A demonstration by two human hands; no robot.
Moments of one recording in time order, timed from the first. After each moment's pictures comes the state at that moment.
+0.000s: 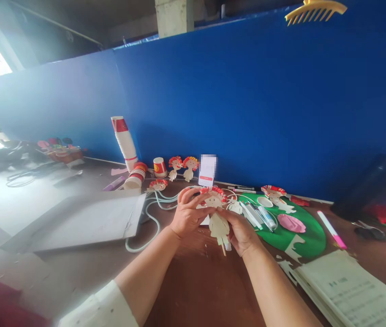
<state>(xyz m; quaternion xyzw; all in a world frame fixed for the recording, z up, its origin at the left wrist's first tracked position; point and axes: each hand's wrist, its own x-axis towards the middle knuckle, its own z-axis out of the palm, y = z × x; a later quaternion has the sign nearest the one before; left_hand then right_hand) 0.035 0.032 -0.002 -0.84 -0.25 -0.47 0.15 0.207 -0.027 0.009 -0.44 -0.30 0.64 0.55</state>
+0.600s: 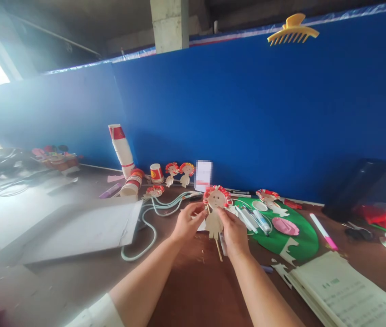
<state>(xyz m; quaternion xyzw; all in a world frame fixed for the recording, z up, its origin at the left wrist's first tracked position) 0.056 0.023 -0.005 -0.68 -0.38 -0.51 -0.36 0.198 -0.020 -0.003 -0.54 -0.31 0.42 0.66</state>
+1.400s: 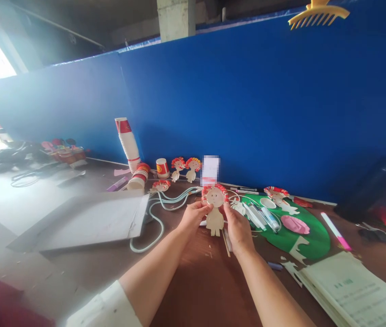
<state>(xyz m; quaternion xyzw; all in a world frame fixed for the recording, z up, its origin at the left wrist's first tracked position) 0.063 0.030 -0.009 -0.45 -0.37 -0.49 -0.64 0.192 -0.022 -0.003 -0.56 -0.40 0.40 0.61</state>
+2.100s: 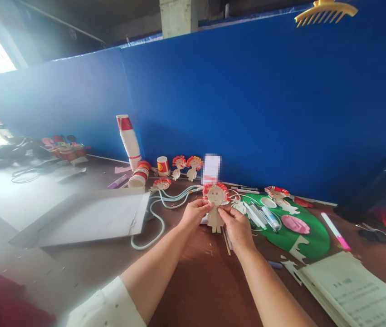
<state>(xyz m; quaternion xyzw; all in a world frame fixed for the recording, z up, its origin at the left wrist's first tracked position) 0.062 0.032 -0.009 -0.45 -0.37 -0.51 -0.64 0.190 -0.015 -0.014 -0.52 -0.36 0.44 0.63</state>
